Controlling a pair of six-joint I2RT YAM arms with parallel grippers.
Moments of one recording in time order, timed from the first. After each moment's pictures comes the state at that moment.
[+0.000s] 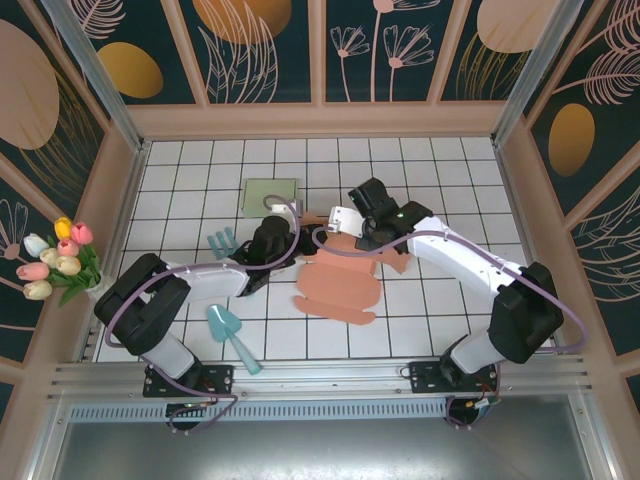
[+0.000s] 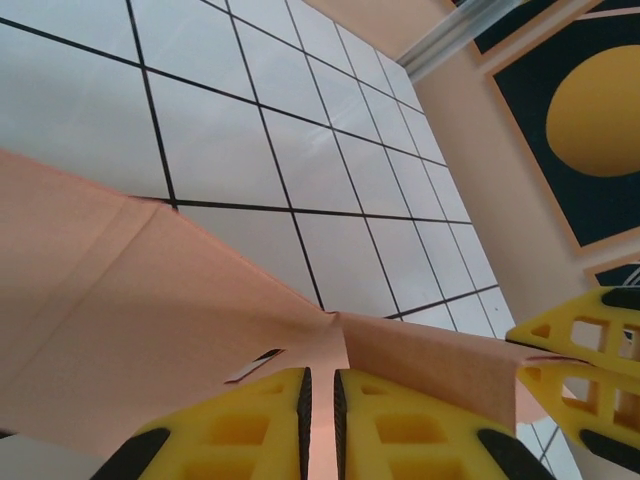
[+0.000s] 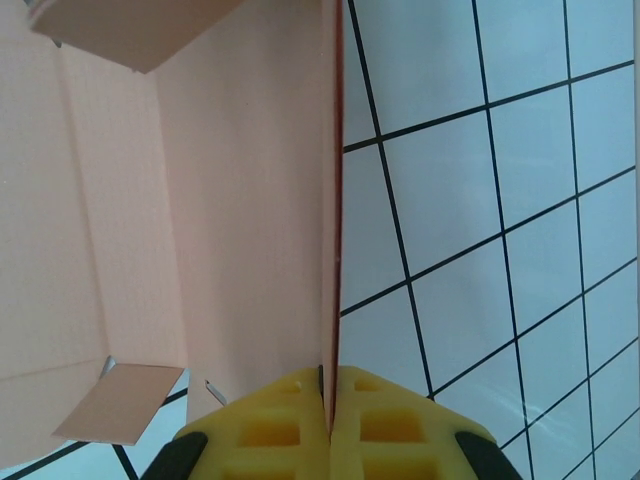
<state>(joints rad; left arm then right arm) -0.73 1.61 0.69 0.56 0.10 -0.83 0.69 1.48 1.17 -0.69 0.19 -0.79</state>
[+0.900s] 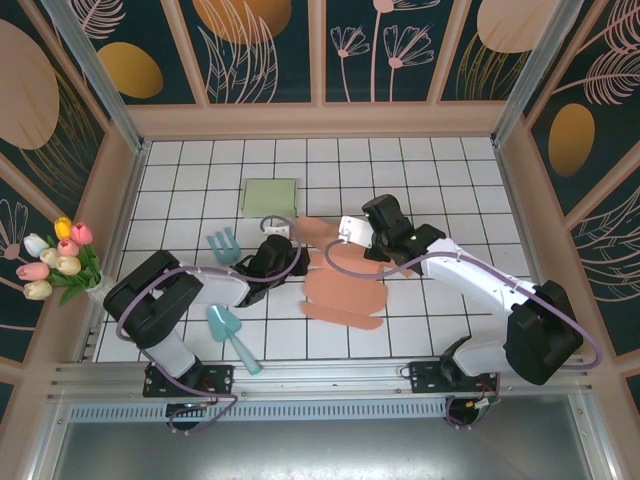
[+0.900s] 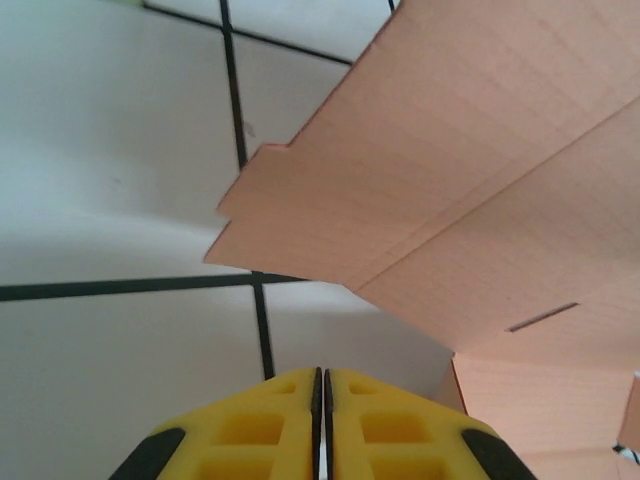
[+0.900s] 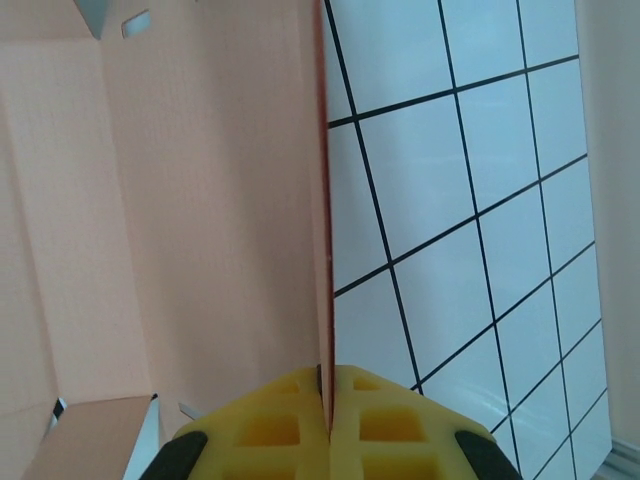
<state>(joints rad) -0.74 1.69 0.58 0.49 -0.05 -0.78 0.68 1.34 0.93 -0.47 0.23 -0.82</state>
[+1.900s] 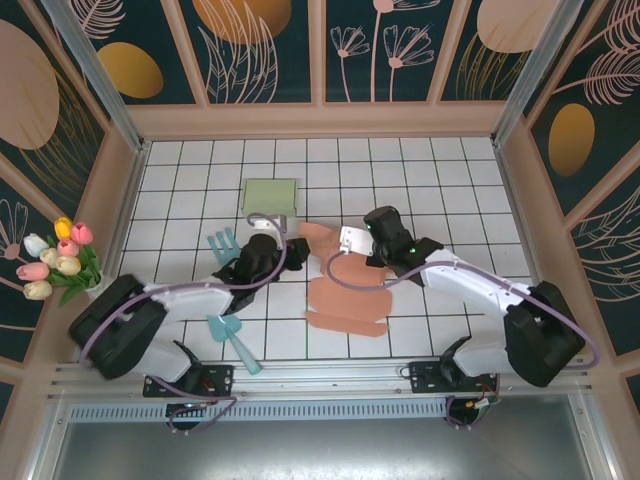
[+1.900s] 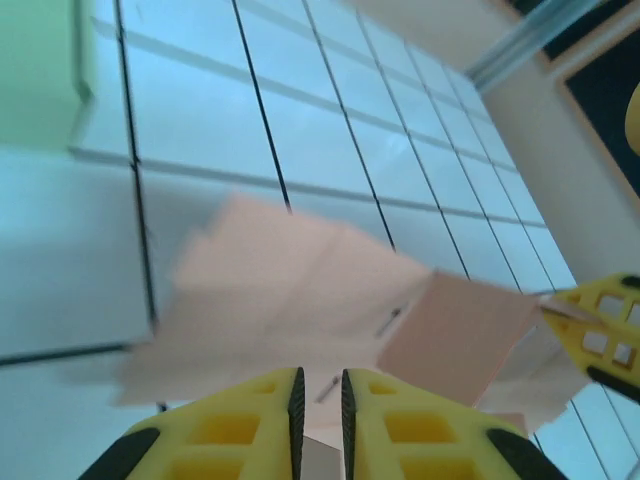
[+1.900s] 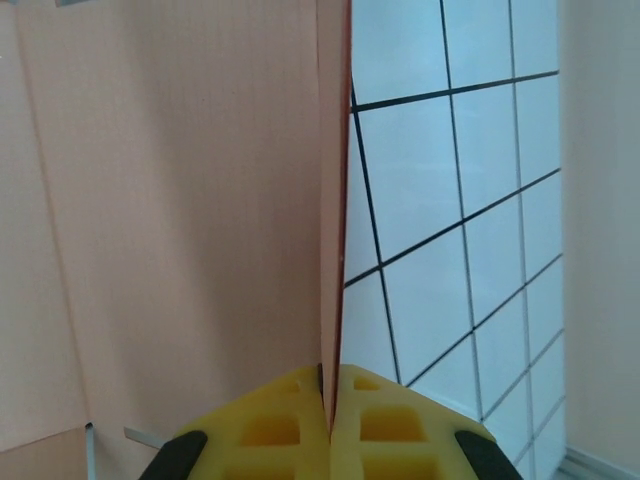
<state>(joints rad) -0.75 1.39 0.49 0.52 -0.09 -0.76 0.69 1.30 0.77 -0.27 0.28 -0.94</state>
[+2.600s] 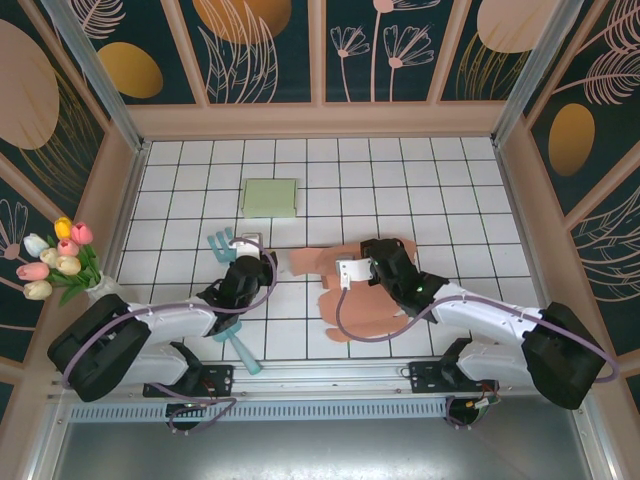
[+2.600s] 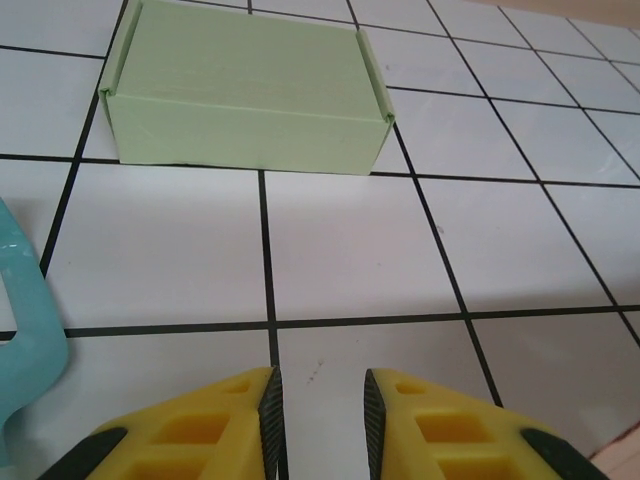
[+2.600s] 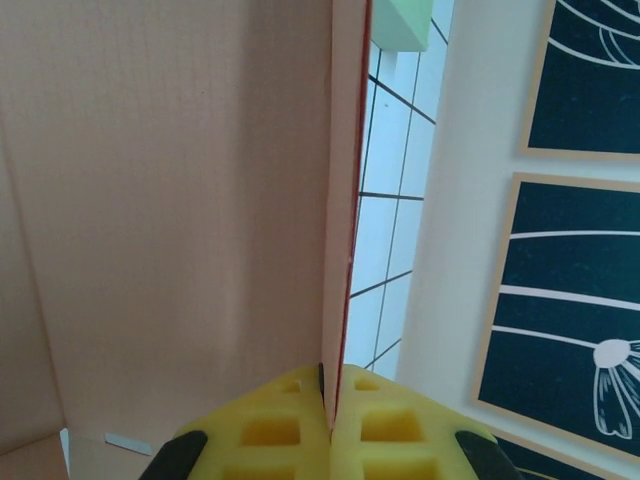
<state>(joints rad) -0.75 1.31 0.30 0.51 -0.43 -0.49 0.83 1.16 0.49 0.13 0.37 -1.31</state>
